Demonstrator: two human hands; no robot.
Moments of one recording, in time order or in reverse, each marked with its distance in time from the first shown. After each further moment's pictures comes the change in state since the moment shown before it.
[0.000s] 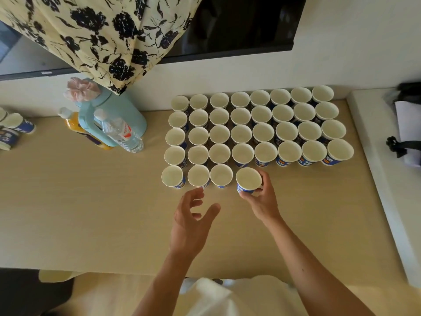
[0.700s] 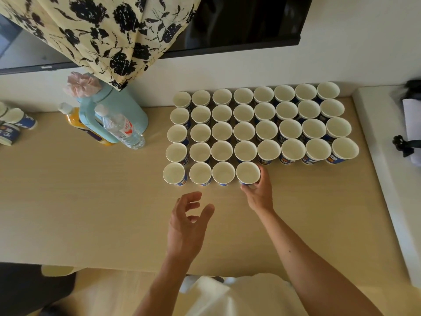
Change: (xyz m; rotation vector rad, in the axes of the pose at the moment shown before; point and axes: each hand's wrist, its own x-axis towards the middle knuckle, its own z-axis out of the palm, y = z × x) left_hand -0.003 -0.010 -0.006 -0.035 0.049 -0.011; right_hand 0.033 0.039 0.026 -0.082 0.143 -0.029
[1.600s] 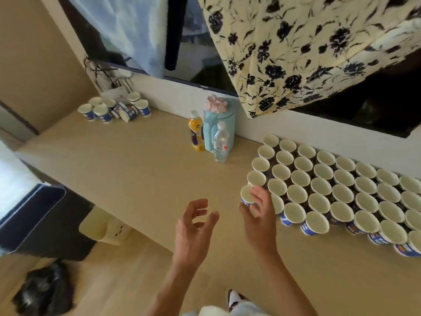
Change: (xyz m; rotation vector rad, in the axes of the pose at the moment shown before) left_hand -0.054 -0.026 -0.170 -0.332 0.358 0.033; right_hand -0.175 -0.208 0.120 0.166 -0.327 -0.255
